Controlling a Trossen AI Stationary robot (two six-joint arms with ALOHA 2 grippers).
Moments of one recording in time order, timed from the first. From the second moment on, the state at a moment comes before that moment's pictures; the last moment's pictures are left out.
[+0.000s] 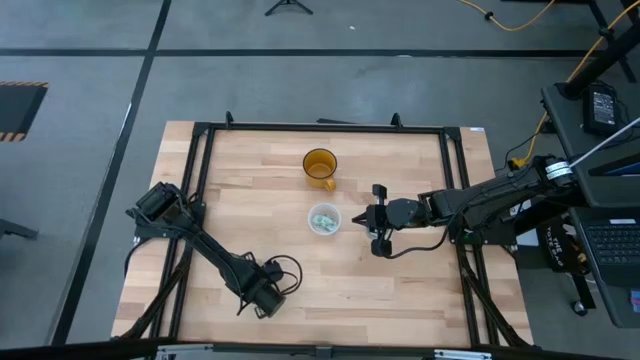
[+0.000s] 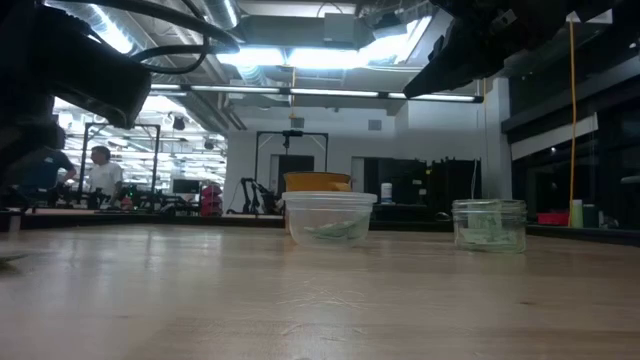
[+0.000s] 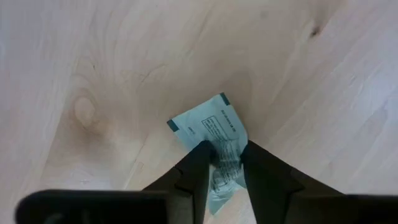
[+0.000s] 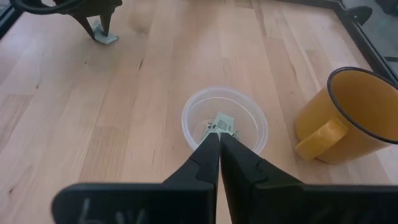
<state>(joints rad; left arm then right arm) -0.65 1.89 1.16 -0.80 -0.03 -1.19 0.23 1.27 0.76 -0.09 0.28 0.02</state>
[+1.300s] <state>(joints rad) -0.60 1.43 1.16 -0.90 -0.33 -0.61 0.23 1.32 0.76 -0.02 0.28 0.00</state>
